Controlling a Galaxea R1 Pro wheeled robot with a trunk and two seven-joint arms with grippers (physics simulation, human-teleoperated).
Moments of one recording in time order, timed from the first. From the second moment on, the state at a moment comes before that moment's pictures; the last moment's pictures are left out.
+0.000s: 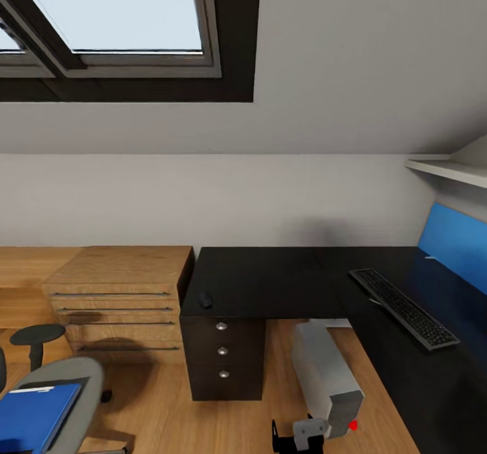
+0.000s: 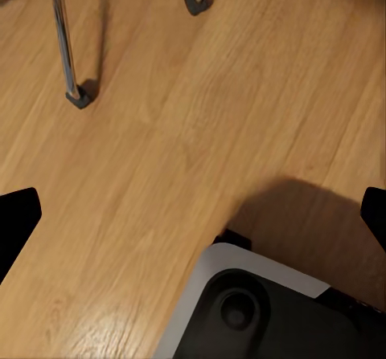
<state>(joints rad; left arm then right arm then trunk) 0.11 0.04 0.10 -0.49 0.29 -0.21 0.14 -0.36 0.13 0.86 -0.15 -0.52 -0.63 -0.34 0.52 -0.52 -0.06</state>
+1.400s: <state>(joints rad) 0.11 0.04 0.10 -0.50 0.29 -0.20 0.14 -0.36 0.13 0.86 -0.13 -0.52 -0.63 -0.22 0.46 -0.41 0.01</state>
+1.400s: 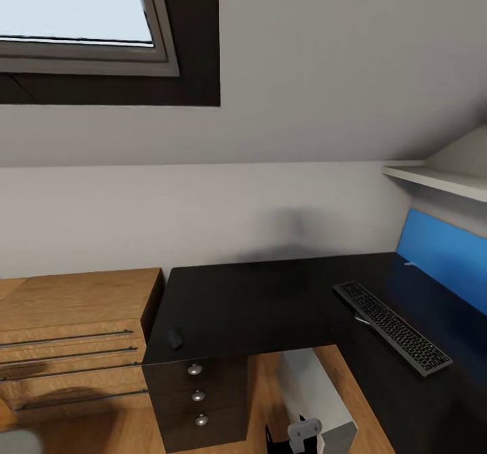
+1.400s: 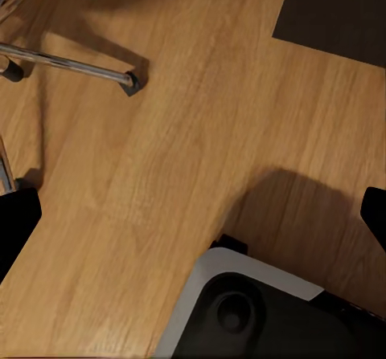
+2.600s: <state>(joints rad) 0.11 0.03 0.09 -0.50 0.24 -0.26 0.15 -0.37 0.13 0.86 -0.13 -0.52 -0.63 -0.22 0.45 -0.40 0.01</state>
